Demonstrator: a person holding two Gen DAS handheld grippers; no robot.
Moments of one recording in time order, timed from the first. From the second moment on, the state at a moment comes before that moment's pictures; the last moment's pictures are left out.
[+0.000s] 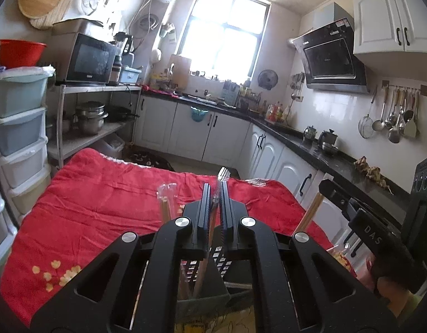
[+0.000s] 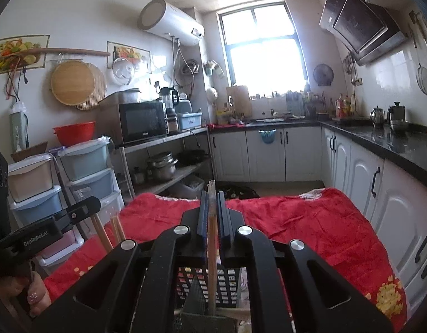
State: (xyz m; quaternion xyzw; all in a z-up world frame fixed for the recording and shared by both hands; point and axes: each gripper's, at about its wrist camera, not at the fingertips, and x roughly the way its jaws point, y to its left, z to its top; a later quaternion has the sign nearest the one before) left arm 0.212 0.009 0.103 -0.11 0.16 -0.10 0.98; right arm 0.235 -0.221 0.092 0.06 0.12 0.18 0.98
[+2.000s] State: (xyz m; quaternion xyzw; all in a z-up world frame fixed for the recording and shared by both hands) left arm 0.129 0.044 0.094 -0.15 0.19 -0.07 0.97; right arm 0.137 -0.233 0.092 0.04 0.17 0.19 0.97
